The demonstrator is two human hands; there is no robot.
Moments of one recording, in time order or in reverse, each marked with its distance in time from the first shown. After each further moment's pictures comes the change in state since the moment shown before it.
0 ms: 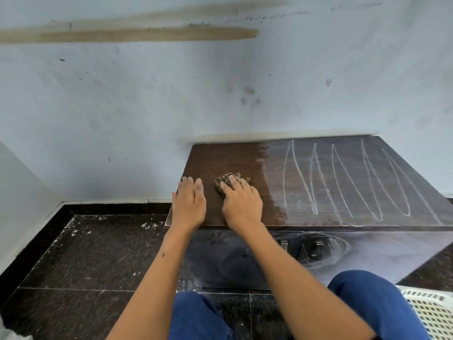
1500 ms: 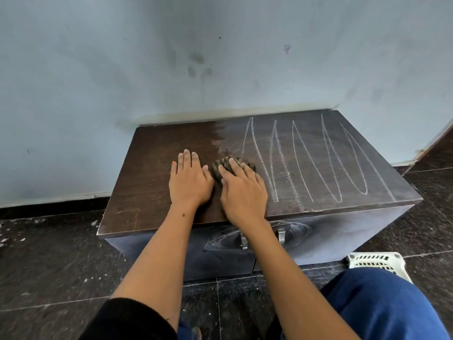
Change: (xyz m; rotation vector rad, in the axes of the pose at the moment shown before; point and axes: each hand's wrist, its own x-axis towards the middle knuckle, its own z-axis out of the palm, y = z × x) left_hand 0.048 0.052 0.098 0.557 -0.048 0.268; right_hand -0.017 0.078 -0.023 0.038 0.068 0.228
